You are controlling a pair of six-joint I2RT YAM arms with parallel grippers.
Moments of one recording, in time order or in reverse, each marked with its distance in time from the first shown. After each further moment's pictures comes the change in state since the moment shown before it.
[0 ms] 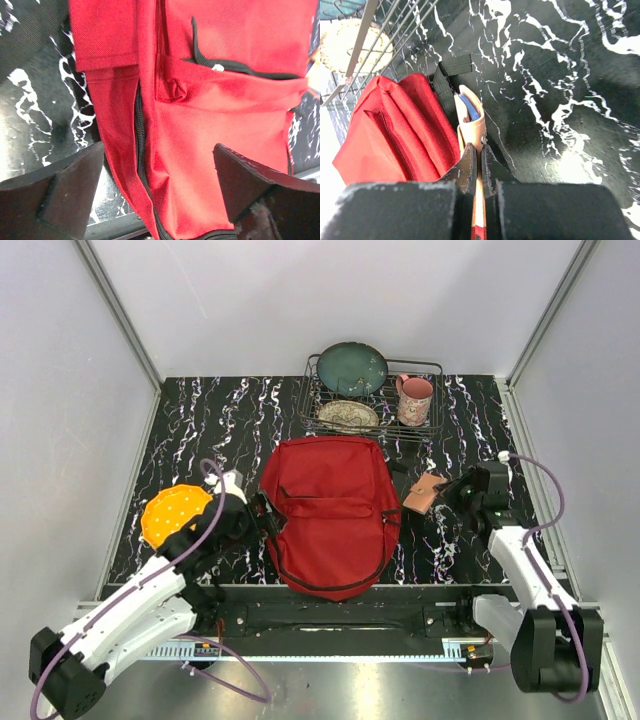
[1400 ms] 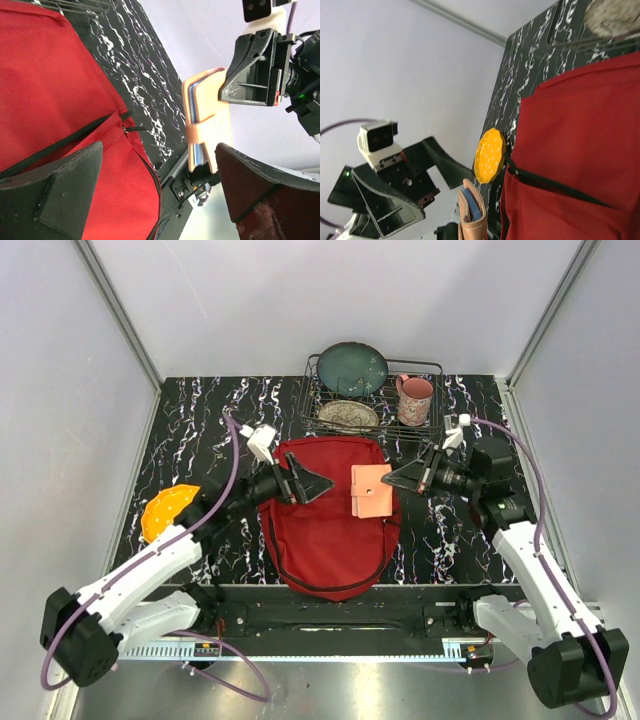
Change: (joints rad) left arm -0.008 0.183 0.220 0.495 0.405 0.033; right arm 0.163 -0.121 0.268 -0.050 -0.686 -0.008
